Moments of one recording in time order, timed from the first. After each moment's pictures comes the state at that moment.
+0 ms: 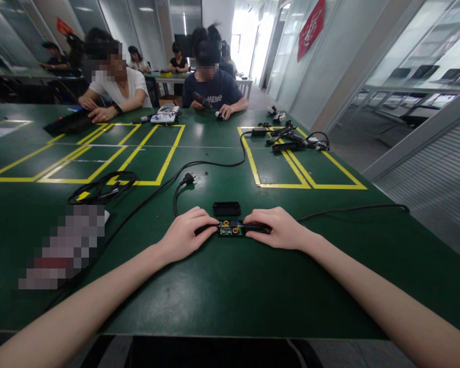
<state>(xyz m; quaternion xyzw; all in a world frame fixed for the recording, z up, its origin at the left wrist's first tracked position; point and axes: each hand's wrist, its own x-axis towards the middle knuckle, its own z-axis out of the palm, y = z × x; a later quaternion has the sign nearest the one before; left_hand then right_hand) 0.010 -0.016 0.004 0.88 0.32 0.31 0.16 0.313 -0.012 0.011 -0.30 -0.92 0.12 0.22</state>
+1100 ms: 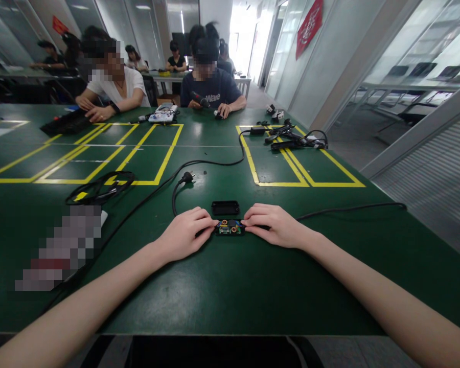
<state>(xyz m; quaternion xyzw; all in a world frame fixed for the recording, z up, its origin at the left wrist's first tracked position) 0.009 -0.014 0.008 0.93 0.28 0.24 0.07 0.309 -0.010 0.013 -0.25 -0.94 0.08 0.24</state>
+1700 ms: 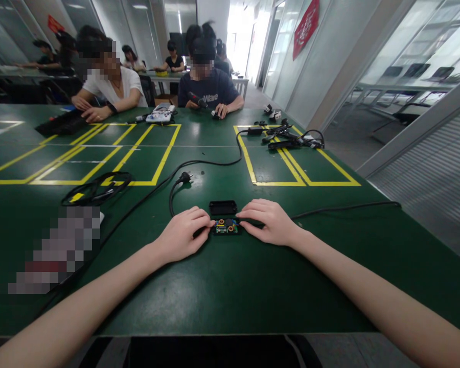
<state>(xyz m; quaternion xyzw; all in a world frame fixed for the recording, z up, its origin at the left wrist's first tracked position) 0.011 -0.016 0.011 0.92 0.29 0.26 0.11 0.302 -0.007 0.007 -0.27 -0.92 0.01 0.29</state>
